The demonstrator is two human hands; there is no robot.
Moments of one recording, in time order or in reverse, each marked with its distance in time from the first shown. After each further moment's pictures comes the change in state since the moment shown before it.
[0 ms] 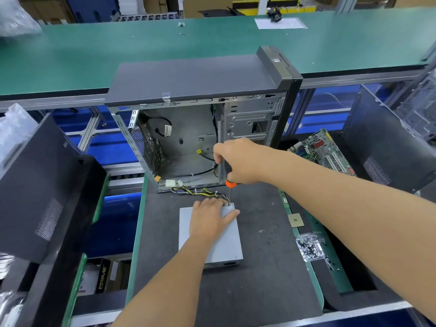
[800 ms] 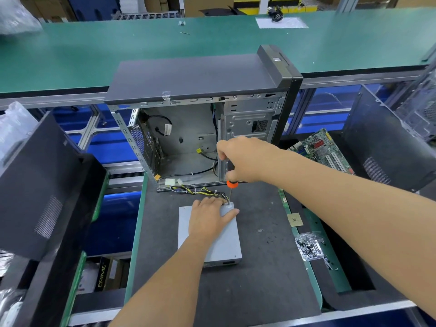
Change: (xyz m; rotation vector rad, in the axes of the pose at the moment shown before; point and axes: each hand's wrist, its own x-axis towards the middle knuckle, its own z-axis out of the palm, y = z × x) left_hand 0.000 -0.002 0.003 -0.005 0.022 0.003; right_hand -0.002 0.004 -0.001 -0.037 0.075 0.026
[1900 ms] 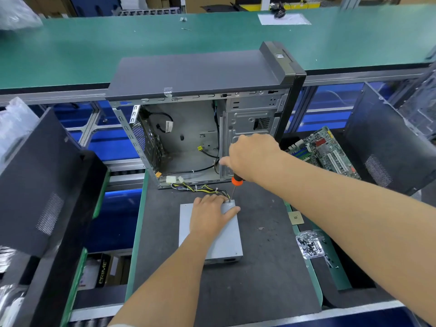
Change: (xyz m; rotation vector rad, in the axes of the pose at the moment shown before) left_hand 0.001 -0.001 0.001 -0.018 -0.010 -0.002; right_hand -0.005 -0.018 -0.006 -0.339 -0.035 0.171
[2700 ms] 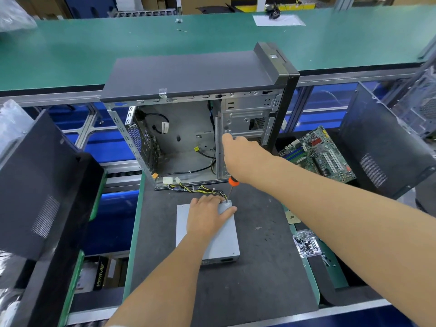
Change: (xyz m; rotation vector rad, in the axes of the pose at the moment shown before) left_hand -0.002 0.002 -0.003 0.023 0.004 0.006; right_hand 0.005 -0.002 0.015 0.507 0.041 0.068
